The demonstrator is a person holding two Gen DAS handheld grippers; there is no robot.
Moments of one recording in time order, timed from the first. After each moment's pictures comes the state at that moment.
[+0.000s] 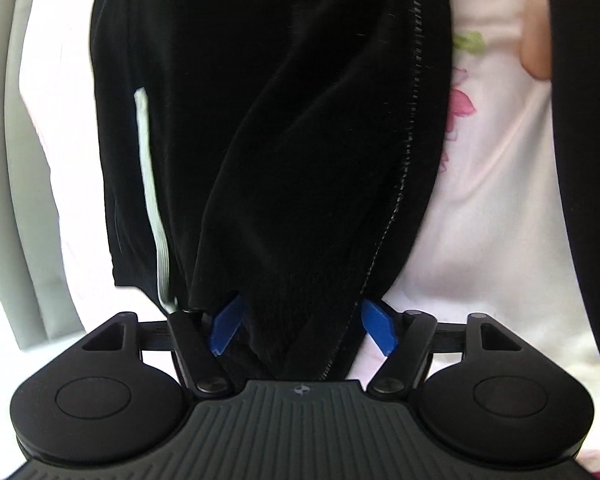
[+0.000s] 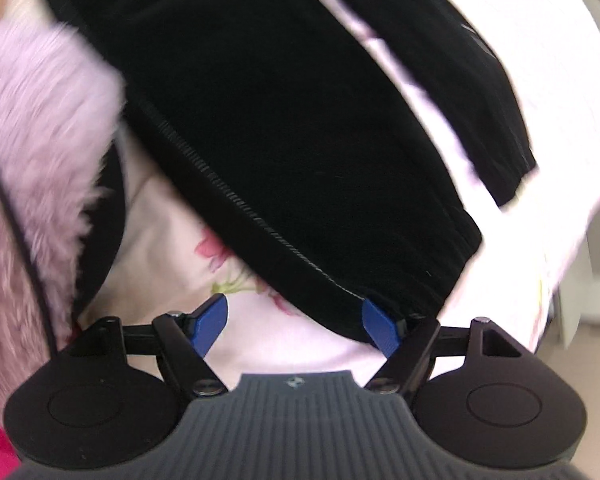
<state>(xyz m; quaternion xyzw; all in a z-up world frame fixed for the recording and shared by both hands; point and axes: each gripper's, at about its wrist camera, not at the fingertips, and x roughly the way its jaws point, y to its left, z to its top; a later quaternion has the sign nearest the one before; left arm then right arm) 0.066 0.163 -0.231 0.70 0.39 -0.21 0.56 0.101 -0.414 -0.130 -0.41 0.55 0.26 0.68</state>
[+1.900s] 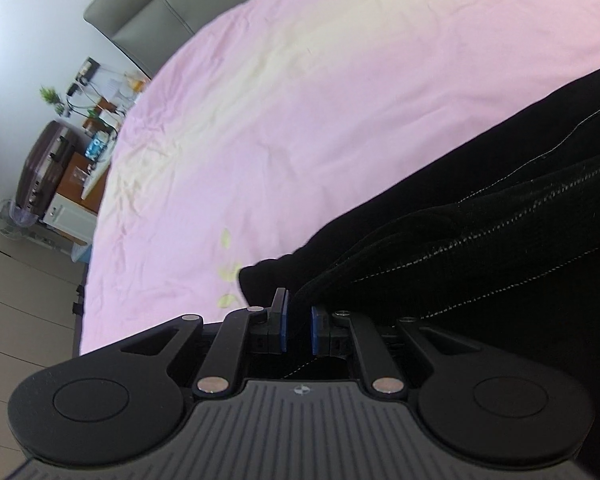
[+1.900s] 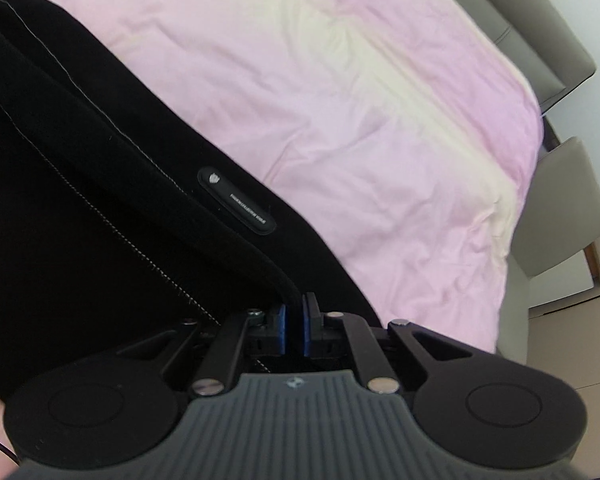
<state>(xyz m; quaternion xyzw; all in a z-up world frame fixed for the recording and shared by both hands) 0.370 0.180 -0.144 0.27 0.50 0.12 0.81 0.408 -0.392 -0.137 -0.33 0.48 0.08 0.81</state>
